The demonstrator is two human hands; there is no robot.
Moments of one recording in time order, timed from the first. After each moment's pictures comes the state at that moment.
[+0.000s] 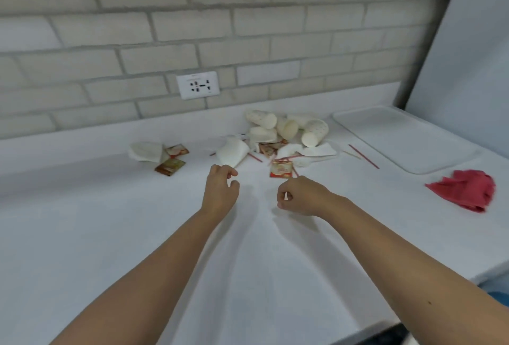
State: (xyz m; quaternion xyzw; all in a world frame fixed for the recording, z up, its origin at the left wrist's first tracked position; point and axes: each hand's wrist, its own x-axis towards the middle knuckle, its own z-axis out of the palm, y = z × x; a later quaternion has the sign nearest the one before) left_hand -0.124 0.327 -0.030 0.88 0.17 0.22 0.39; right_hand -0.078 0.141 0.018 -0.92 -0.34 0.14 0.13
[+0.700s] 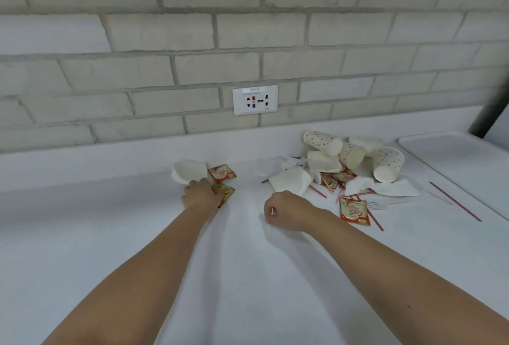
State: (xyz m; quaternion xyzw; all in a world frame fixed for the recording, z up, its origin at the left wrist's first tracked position) left_hand -0.068 0.541 -0.052 0.90 0.38 0.04 0.19; right_hand -0.025 0.340 -0.010 -0.90 -0.40 0.15 0.10
